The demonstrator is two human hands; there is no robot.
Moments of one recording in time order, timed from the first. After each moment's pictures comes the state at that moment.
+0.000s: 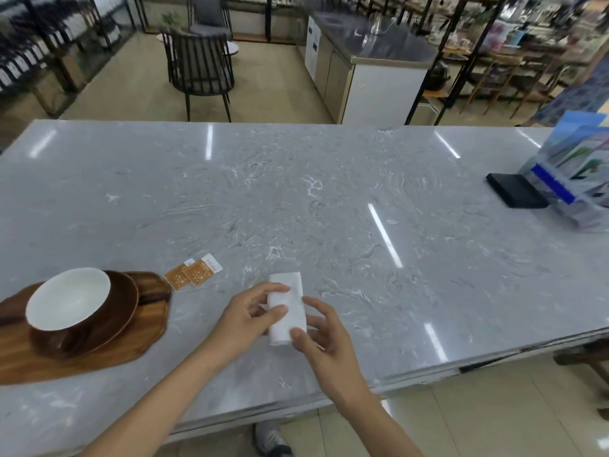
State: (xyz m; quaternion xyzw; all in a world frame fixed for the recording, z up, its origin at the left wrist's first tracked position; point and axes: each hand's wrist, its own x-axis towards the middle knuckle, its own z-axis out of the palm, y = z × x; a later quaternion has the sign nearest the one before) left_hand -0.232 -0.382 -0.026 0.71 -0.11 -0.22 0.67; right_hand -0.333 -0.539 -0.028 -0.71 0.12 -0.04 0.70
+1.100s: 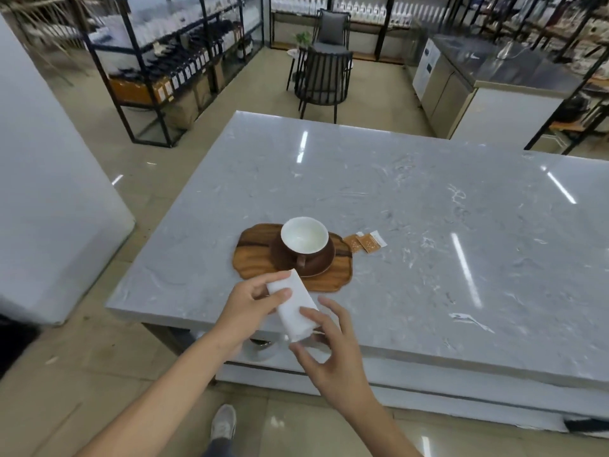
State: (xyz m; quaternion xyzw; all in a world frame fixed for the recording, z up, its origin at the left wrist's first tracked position) left_hand -0.318 -0.060 -0.008 0.68 0.05 -0.11 0.72; right_hand -0.389 -0.245 -0.033 -0.83 -0.12 -0.08 0.54
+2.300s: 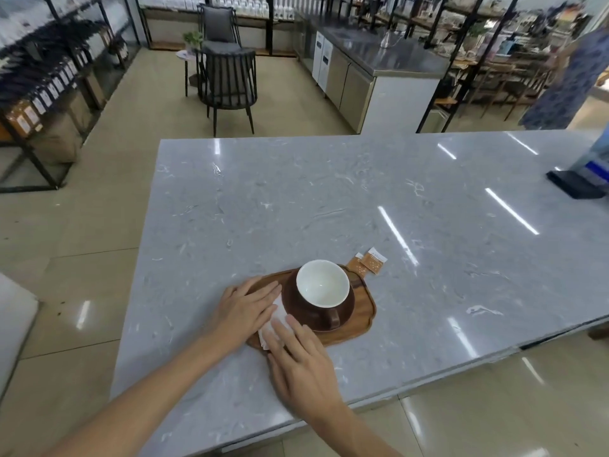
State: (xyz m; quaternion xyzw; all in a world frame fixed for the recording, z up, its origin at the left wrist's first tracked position) left_hand -0.118 0.037 -0.068 0.91 -0.39 0.08 0.11; right_hand -0.266 -0.100 -0.100 -0.96 -0.08 -0.21 0.14
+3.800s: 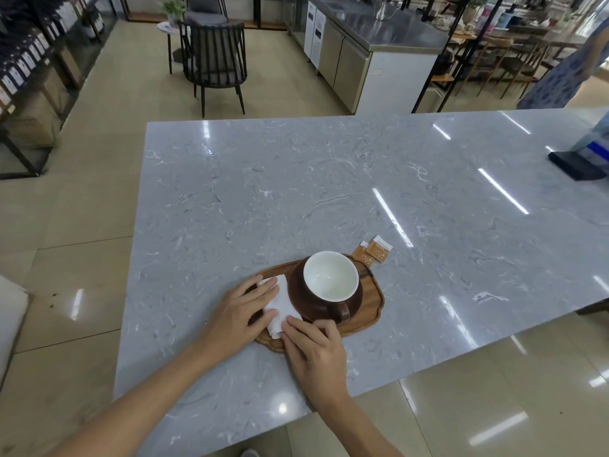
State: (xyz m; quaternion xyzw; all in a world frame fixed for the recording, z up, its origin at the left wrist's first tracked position) left_hand -0.116 0.060 -0.087 0.86 -0.39 -0.01 0.33; right_hand -0.249 -0.096 -0.101 -0.92 0.04 -0.31 0.23
